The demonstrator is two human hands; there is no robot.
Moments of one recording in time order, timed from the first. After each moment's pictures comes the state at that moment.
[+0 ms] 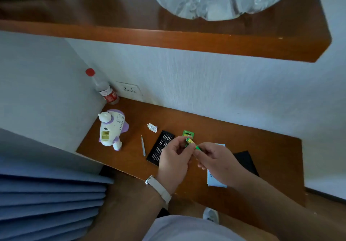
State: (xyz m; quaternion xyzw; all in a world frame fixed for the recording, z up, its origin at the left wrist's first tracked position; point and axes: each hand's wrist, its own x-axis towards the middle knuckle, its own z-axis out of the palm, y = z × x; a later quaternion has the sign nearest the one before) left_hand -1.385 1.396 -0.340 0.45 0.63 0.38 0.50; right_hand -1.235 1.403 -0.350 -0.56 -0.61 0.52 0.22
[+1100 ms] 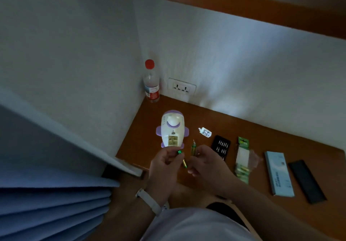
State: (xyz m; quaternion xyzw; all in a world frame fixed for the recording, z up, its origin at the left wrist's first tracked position) left_hand -1.686 1.426 -0.391 0.36 0.62 0.41 0.56; right_hand -1.538 1.436 -0.362 -0.65 -0.45 0.56 0.23
